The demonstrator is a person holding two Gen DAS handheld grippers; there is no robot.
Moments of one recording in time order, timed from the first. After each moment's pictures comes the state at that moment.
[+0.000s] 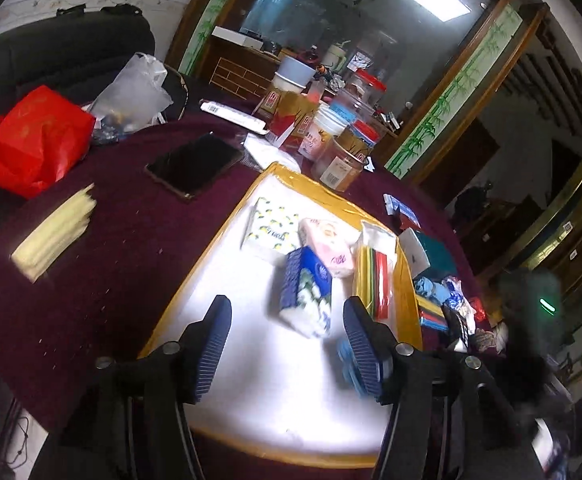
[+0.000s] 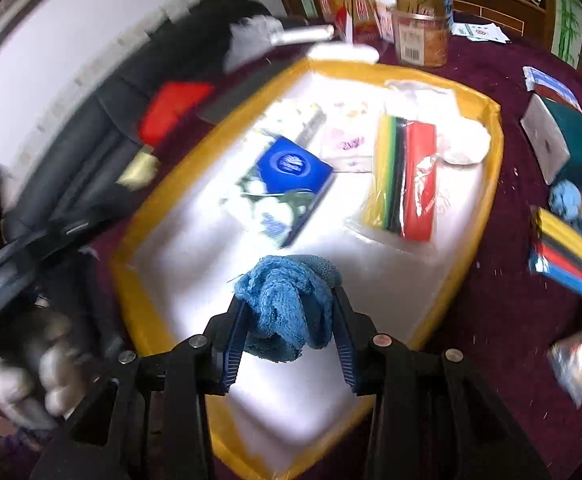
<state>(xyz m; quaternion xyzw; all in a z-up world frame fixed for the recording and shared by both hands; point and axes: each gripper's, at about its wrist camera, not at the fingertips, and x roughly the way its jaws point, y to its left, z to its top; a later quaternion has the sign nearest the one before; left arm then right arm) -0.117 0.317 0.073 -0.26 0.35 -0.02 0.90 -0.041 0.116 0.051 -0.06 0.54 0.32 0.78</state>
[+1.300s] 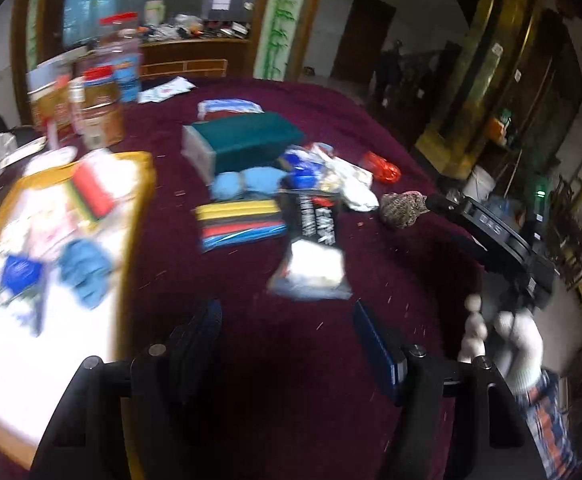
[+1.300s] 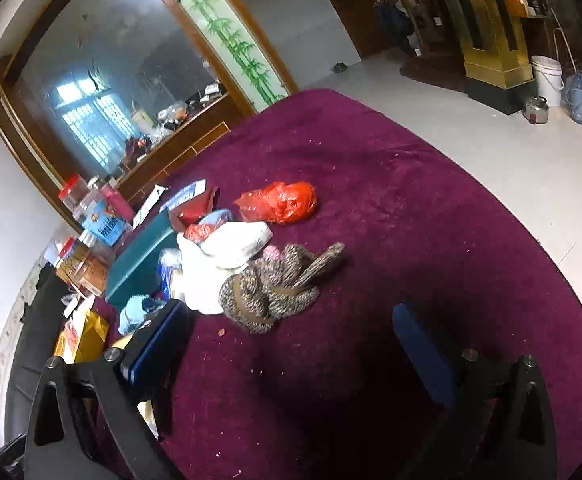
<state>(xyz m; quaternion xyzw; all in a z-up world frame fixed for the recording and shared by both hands) -0.063 0.021 0.080 -0.03 0.43 -0.18 0.88 -0.051 -0.295 0.036 0.26 0.33 -0.02 0.91</state>
